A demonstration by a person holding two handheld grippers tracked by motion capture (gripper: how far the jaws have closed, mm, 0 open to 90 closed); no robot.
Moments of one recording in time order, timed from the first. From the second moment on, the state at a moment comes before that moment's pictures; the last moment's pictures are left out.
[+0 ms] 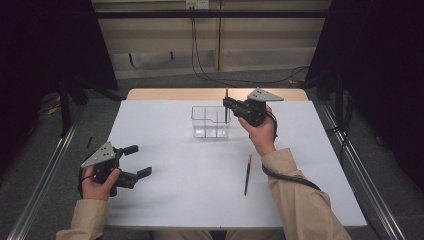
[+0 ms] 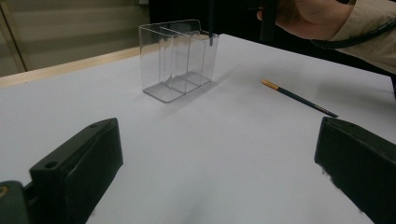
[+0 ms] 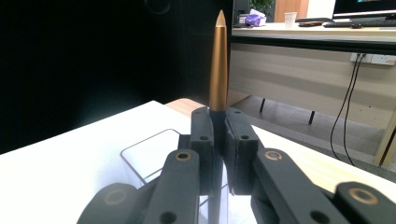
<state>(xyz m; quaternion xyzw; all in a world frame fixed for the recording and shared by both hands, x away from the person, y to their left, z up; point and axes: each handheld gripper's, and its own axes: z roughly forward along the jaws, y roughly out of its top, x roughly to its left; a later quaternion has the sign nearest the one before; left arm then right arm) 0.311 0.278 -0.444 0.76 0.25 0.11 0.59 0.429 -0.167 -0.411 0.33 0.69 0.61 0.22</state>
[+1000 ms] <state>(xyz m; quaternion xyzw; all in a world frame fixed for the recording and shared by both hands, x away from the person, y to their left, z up) 0.311 0.277 -0.443 0.77 0.25 0.12 0.58 0.415 -0.180 -0.411 0.35 0.67 0.62 0.21</state>
